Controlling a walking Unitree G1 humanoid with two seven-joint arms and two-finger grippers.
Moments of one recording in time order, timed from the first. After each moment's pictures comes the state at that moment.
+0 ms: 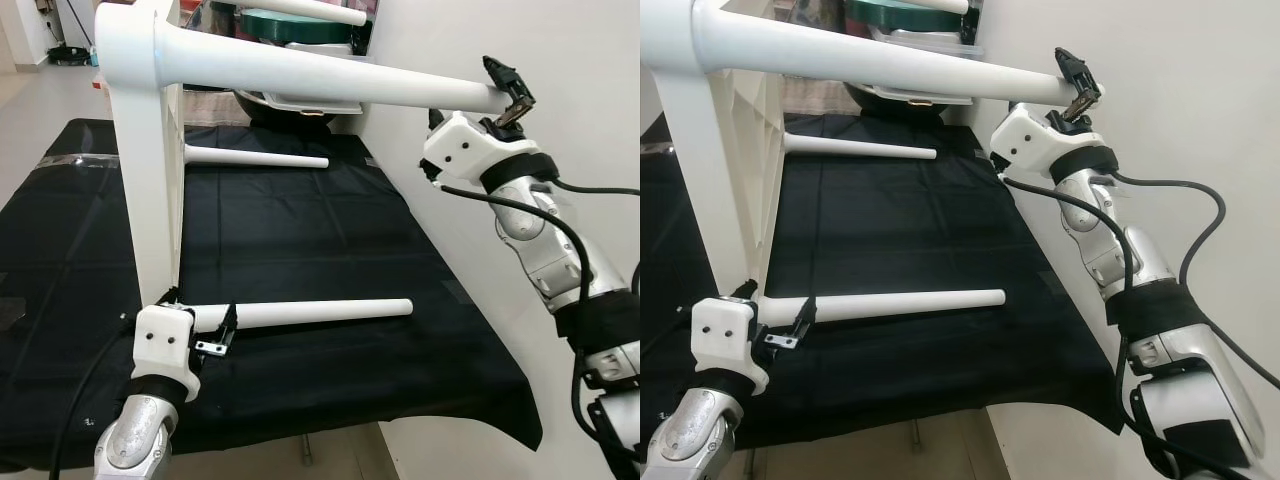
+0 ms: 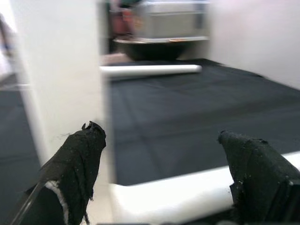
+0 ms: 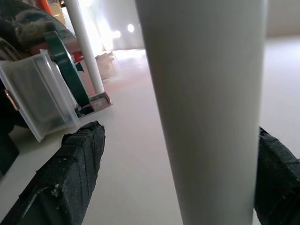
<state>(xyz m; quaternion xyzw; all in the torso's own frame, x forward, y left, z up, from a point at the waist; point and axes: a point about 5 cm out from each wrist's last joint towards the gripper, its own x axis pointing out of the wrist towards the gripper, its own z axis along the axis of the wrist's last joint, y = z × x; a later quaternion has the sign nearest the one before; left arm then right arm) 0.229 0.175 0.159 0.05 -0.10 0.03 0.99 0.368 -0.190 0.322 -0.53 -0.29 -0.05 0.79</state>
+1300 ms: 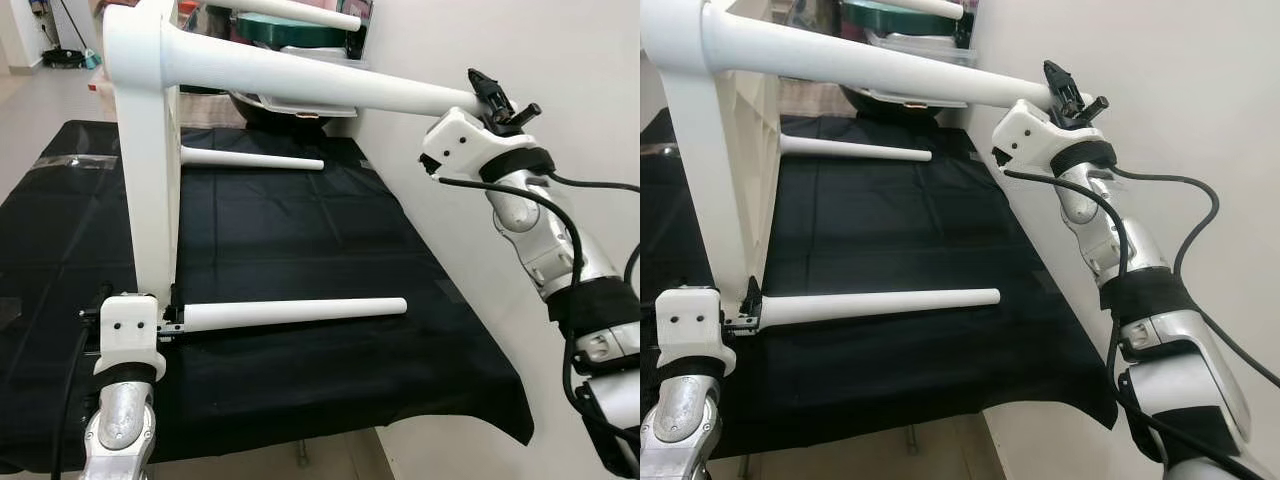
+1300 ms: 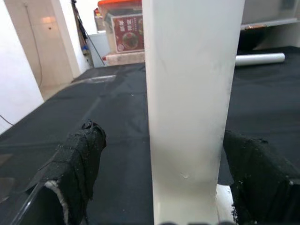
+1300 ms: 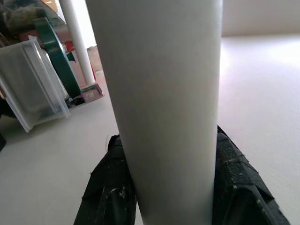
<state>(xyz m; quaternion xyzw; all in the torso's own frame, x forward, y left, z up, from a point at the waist) 0.244 0.203 0.148 0.10 -0.09 0.16 0.98 0.378 -0.192 0.323 -0.53 -0.29 -0.06 0.79</state>
